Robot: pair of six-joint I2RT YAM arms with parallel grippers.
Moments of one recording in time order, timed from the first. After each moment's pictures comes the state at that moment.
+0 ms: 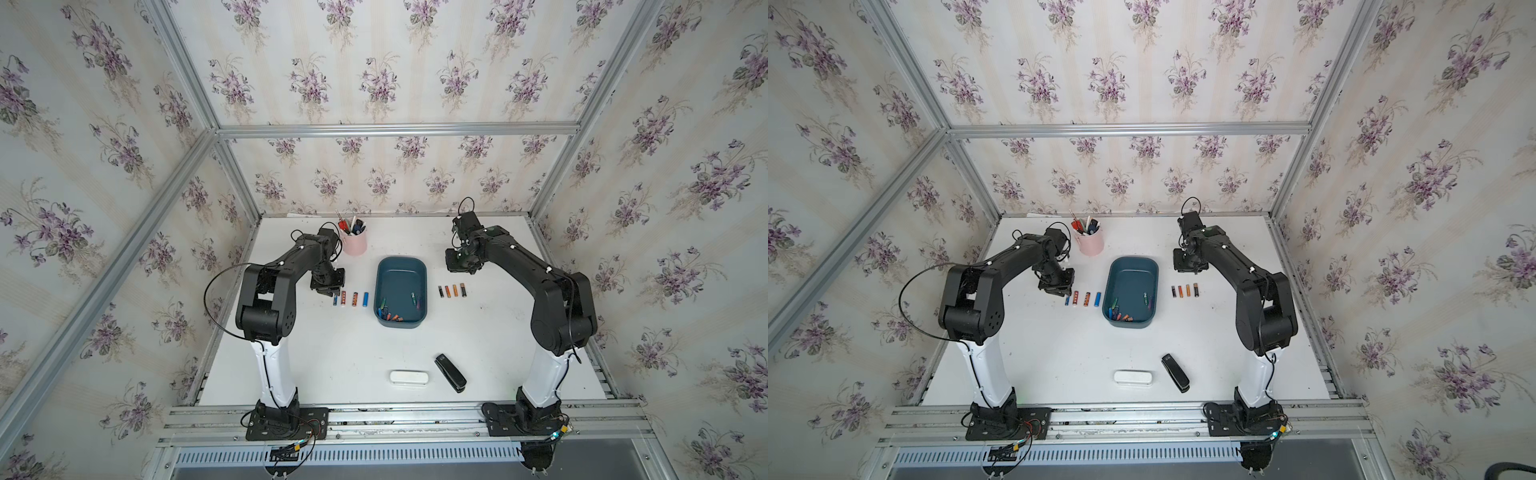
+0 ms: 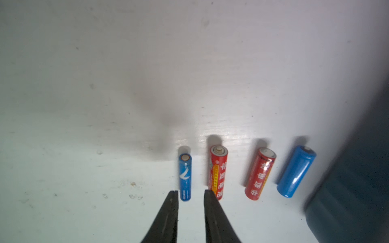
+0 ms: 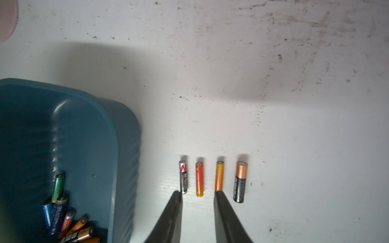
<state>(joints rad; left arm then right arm) -0.16 1.99 1.48 -1.02 0.12 -0.20 0.37 1.88 1.53 -0.85 -0.04 0.26</state>
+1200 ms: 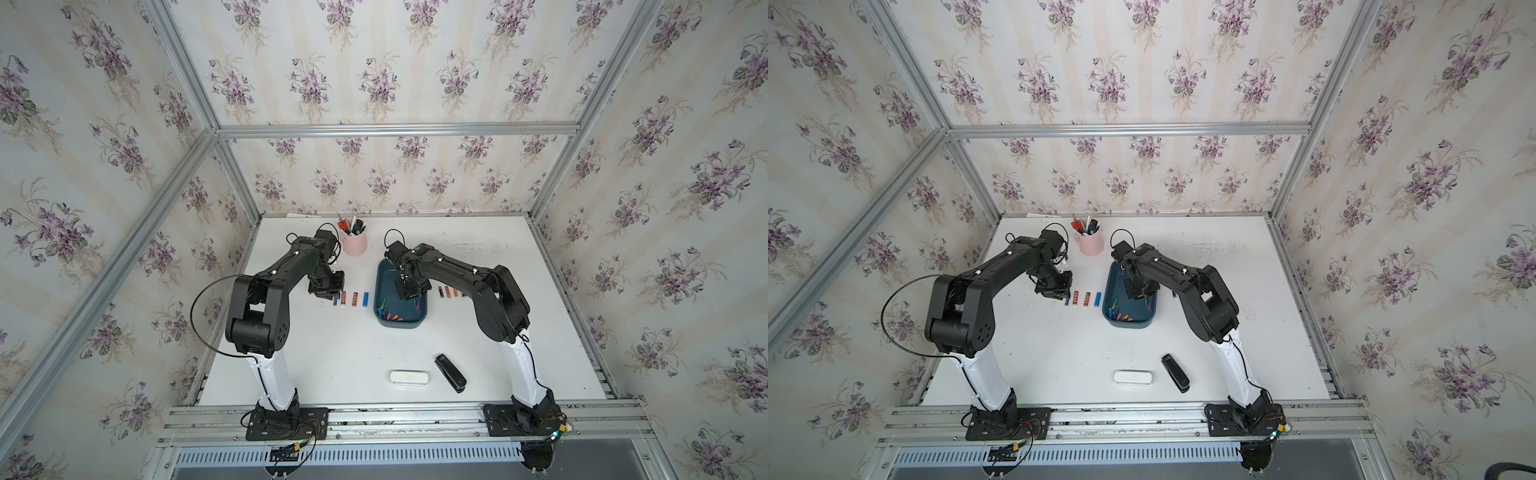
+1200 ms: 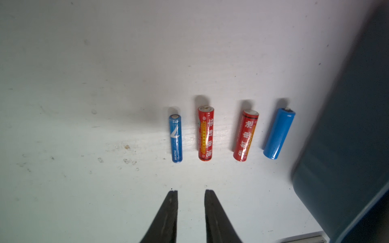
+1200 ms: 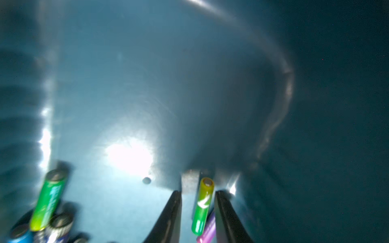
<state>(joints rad) -0.18 1.88 1.39 -1.03 0.15 -0.20 0.72 2.23 1.76 -1.01 0.13 0.39</state>
